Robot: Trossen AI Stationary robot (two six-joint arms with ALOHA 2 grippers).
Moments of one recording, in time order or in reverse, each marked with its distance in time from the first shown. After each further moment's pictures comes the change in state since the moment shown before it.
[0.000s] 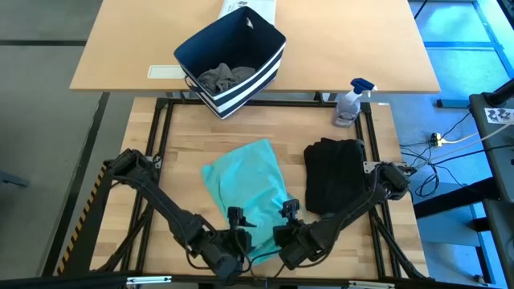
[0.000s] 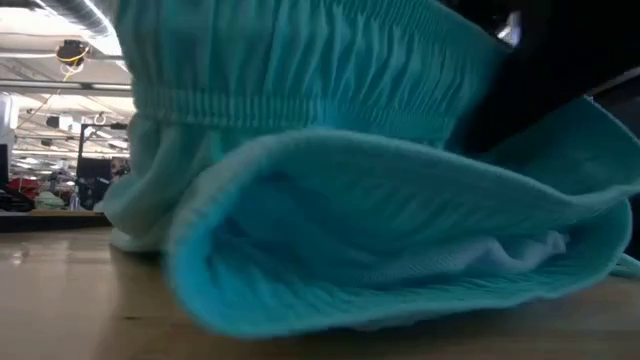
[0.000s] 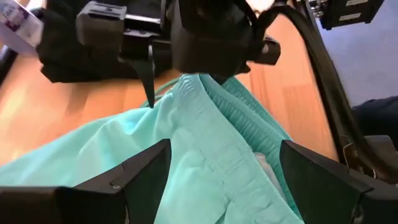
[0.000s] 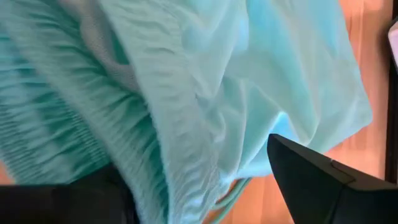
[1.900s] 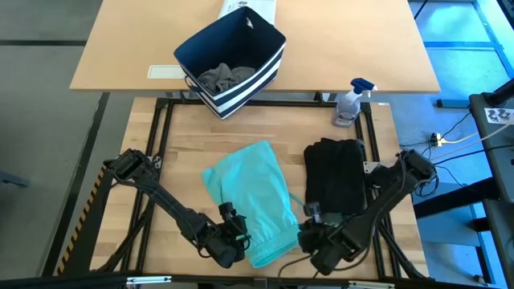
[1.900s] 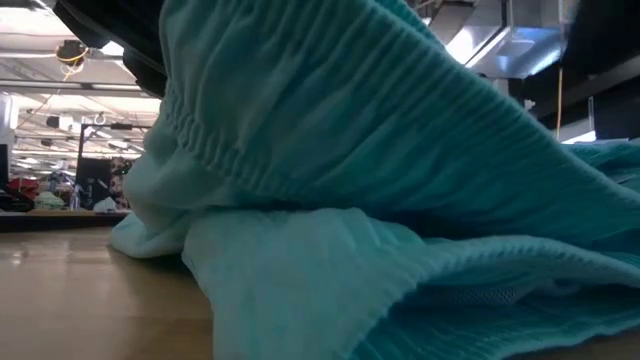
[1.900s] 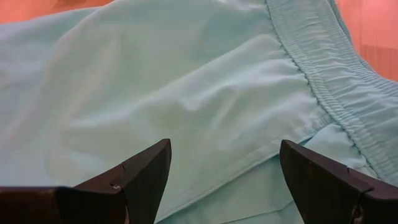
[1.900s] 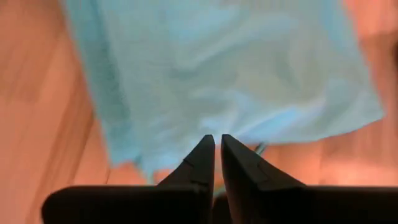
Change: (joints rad) left arm 0.024 0.011 -0.361 0.246 -0.032 -0.367; right arm 0.139 -0.251 -0.224 0.055 -0.032 0.030
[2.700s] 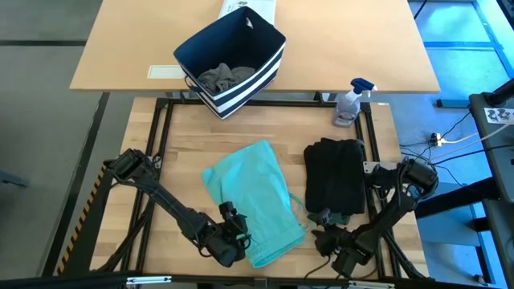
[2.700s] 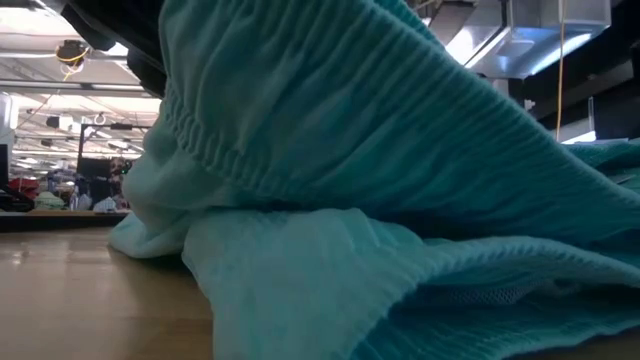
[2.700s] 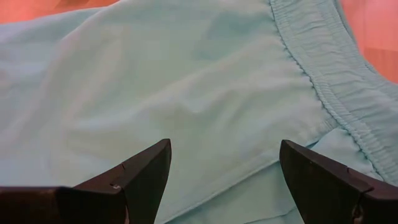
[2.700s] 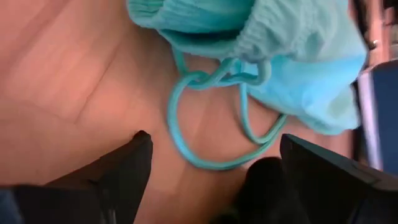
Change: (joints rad) left arm 0.007 0.000 0.000 0.000 0.000 0.000; right arm 0.197 0.075 -0.429 0.308 0.257 -0.039
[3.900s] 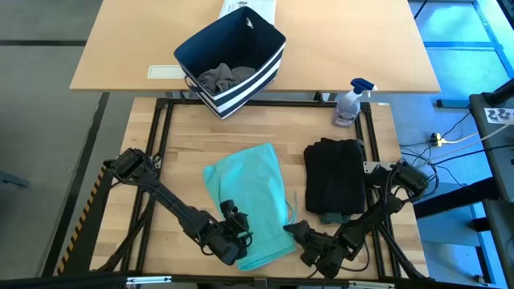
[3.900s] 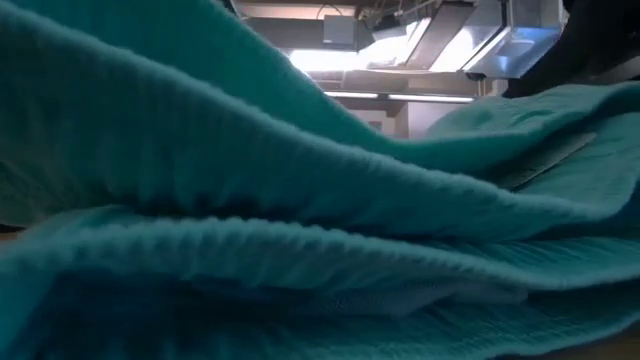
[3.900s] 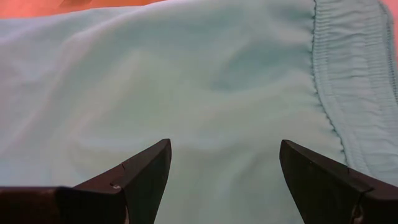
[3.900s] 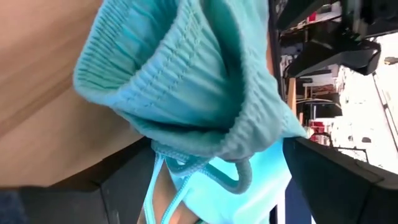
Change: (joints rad) left arm 0.017 0.000 0.000 0.004 0.005 0.000; right arm -0.112 0.061 -0.018 0.708 0.140 -0.904
